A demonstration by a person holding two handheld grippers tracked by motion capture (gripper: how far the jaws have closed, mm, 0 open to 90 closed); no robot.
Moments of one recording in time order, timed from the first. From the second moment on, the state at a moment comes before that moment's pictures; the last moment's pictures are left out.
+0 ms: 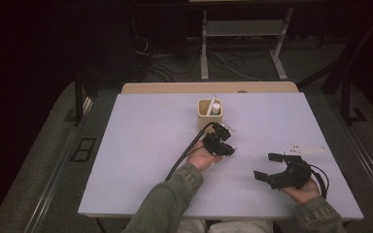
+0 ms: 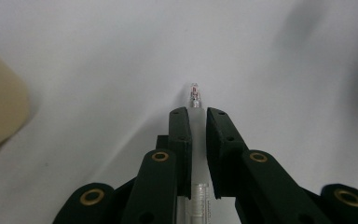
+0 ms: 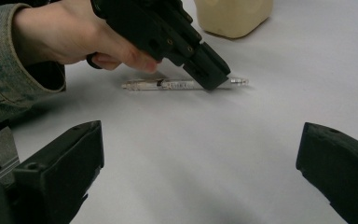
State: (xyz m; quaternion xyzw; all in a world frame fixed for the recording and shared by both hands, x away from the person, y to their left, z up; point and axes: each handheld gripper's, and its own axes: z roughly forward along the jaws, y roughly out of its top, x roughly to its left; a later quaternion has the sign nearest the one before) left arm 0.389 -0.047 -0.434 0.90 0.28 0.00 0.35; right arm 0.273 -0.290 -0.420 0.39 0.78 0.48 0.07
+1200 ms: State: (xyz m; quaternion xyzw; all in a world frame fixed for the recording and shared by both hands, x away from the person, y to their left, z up) left arm 0.414 0.015 -0.350 0.80 0.30 0.02 0.53; right arm 0.273 -0.290 -0.421 0.39 0.78 0.48 0.07
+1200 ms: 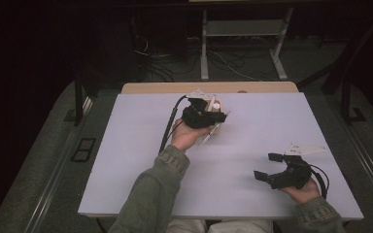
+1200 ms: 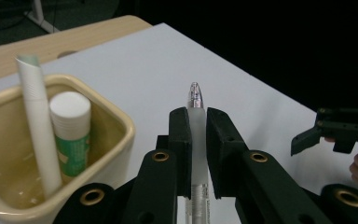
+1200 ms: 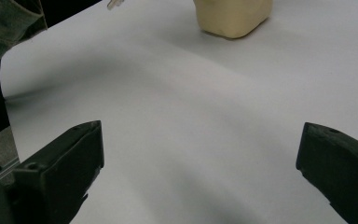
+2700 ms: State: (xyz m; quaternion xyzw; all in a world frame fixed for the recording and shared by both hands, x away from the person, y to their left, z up) left arm 0.469 0.034 -0.329 0.69 0.32 0.12 0.63; right arm 0.272 -0.290 -0.422 0.39 0.78 0.48 0.06
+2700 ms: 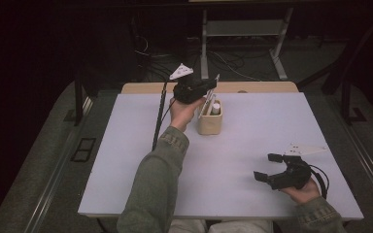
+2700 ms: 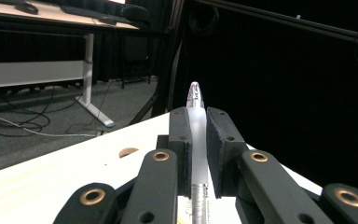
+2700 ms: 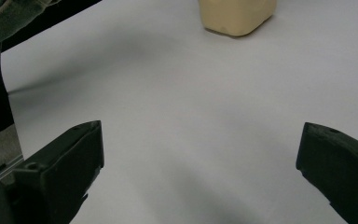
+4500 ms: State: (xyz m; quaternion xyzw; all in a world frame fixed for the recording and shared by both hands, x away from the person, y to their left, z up) left arm 0.453 0.057 -0.351 0.73 0.33 0.08 0.59; right arm 0.273 -0.290 -0.422 0.39 0.78 0.48 0.06
